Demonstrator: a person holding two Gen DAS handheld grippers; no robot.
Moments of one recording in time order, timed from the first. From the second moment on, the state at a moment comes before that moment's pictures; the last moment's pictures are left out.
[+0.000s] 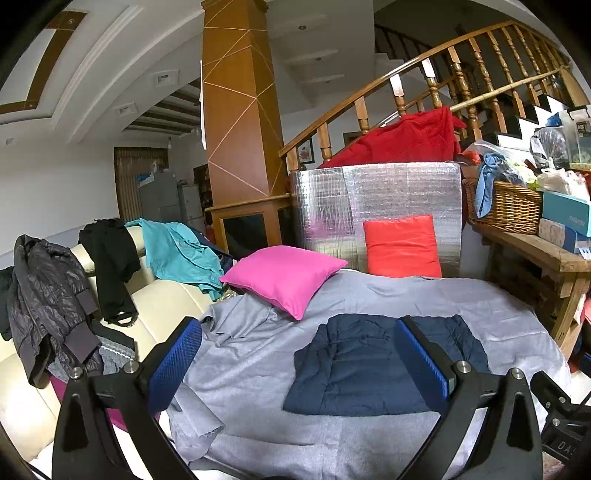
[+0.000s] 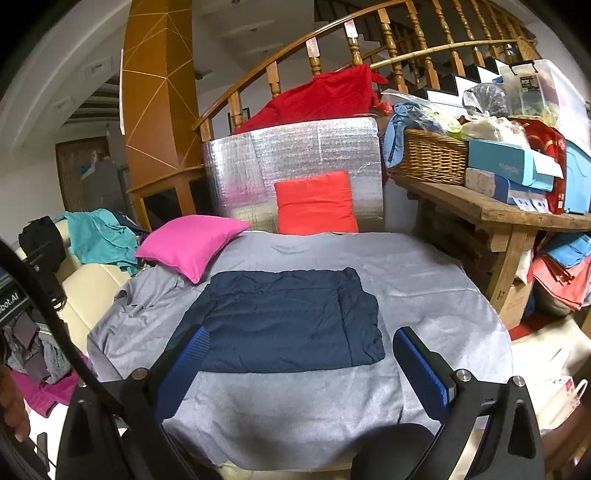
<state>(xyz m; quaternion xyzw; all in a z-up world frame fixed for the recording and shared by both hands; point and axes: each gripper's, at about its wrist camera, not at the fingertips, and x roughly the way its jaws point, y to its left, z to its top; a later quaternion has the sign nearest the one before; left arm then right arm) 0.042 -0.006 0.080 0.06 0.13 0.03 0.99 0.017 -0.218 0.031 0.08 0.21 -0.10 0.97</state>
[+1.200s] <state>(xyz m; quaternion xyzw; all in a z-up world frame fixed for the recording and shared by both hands) 0.043 0.003 0.078 0.06 0.14 0.02 0.99 0.022 -0.210 0.030 0.07 0.22 -0.10 0.97</state>
